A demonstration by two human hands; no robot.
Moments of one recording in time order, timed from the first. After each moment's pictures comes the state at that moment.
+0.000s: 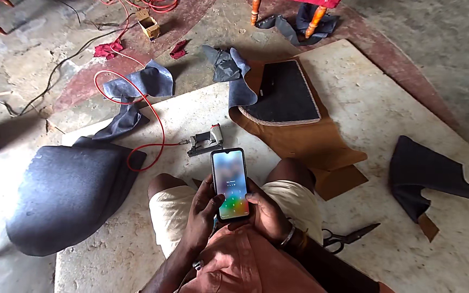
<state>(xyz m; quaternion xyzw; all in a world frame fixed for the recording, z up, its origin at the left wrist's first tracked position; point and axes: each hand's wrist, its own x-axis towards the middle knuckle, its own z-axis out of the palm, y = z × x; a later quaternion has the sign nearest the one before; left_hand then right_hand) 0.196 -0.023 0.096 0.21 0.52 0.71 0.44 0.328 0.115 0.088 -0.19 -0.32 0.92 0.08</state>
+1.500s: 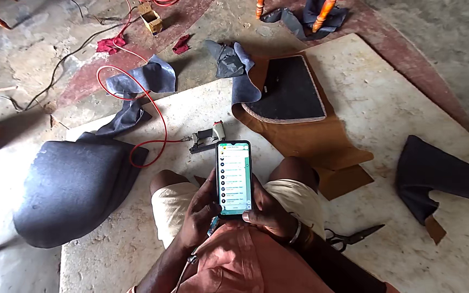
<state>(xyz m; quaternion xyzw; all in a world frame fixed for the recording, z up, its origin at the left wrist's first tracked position) 0.181 -0.031 0.087 0.30 0.39 0.71 0.50 0.332 0.129 0.092 -0.07 -0.37 0.93 0.04</state>
